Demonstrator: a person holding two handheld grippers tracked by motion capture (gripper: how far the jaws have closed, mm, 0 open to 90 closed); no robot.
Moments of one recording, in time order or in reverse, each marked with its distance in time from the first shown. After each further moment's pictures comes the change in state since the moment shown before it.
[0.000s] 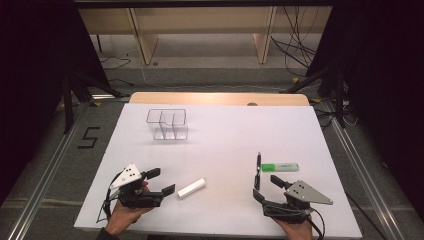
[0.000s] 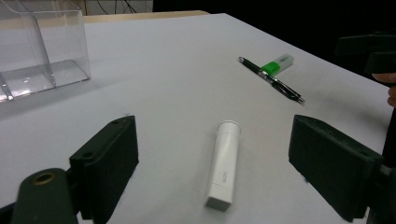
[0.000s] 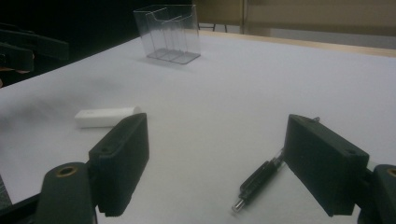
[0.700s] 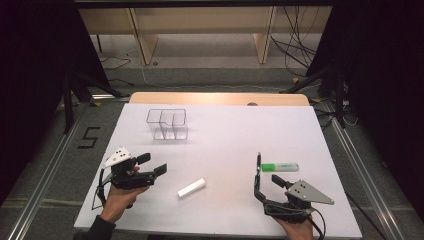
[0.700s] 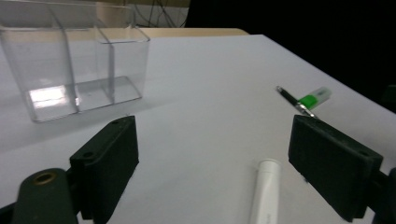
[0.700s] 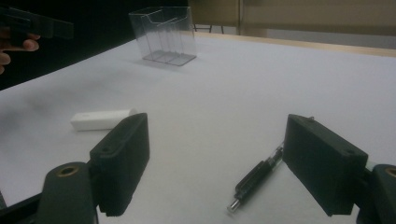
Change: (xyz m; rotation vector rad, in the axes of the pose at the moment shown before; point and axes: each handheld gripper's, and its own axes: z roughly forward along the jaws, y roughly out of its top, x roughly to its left) left arm 0.032 0.033 -0.003 -0.005 0.133 -0.091; right arm -0.002 0.000 -0.001 -0.006 -0.011 0.015
